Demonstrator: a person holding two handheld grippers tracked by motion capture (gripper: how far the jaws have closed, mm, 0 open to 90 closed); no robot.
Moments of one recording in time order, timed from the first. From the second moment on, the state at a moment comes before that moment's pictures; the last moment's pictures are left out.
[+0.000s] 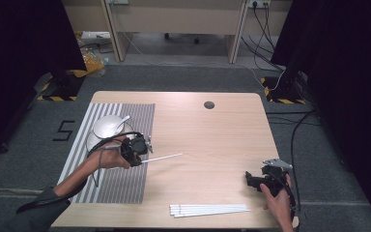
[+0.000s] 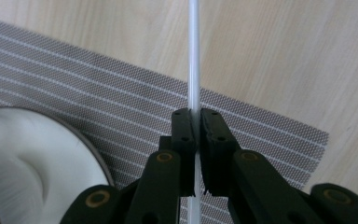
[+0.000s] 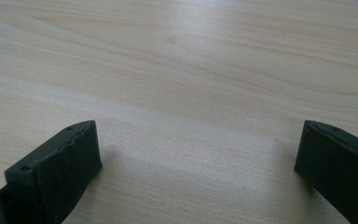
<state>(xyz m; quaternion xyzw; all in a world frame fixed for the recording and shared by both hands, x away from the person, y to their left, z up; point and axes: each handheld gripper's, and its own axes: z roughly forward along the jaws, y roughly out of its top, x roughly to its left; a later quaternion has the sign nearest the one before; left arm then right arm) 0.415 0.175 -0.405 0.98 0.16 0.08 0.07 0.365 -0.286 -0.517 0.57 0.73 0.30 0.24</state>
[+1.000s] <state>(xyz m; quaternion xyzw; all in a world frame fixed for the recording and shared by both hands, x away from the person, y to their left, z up) 0.444 0.253 -0.416 0.96 0.25 0.11 0.06 0.366 -0.286 -0.517 0.57 0.73 0.30 0.24</state>
